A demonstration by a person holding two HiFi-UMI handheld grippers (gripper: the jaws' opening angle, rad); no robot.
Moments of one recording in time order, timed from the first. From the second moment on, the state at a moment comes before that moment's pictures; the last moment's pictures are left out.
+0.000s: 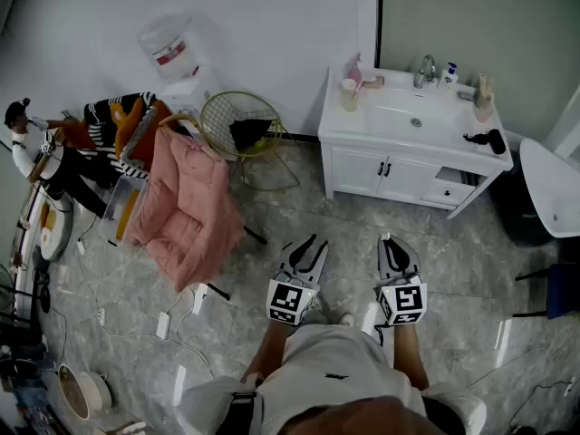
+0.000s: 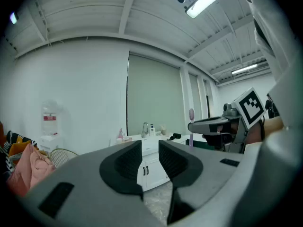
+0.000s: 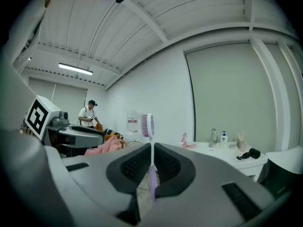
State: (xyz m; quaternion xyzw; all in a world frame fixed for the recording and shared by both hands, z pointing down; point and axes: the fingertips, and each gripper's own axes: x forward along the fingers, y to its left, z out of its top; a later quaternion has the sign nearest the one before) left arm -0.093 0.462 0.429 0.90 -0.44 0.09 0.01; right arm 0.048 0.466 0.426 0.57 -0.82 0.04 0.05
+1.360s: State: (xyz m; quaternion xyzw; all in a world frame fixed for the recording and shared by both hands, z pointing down) left arm -0.096 0.342 0.437 0.91 -0.42 0.08 0.00; right arm 0.038 0.362 0.435 0.57 -0.82 0.04 0.06
